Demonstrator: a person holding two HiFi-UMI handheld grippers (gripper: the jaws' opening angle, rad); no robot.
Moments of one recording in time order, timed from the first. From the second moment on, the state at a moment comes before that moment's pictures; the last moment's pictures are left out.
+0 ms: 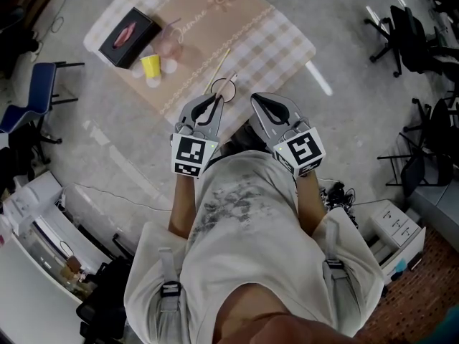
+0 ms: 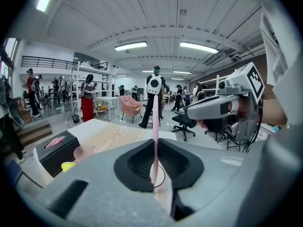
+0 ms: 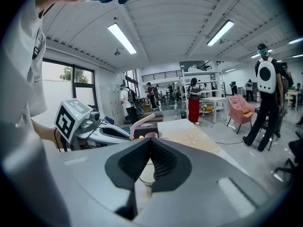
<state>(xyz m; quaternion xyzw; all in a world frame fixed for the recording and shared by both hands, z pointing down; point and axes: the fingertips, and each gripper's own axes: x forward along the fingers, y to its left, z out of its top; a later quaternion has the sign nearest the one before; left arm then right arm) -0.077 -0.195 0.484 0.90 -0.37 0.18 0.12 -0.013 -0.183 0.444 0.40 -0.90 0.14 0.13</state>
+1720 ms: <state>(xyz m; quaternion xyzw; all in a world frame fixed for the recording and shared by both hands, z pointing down) -0.135 -0.141 0.457 0.89 -0.43 0.12 0.12 -0.052 -0.149 0.443 0.35 -0.92 0.14 0.12</state>
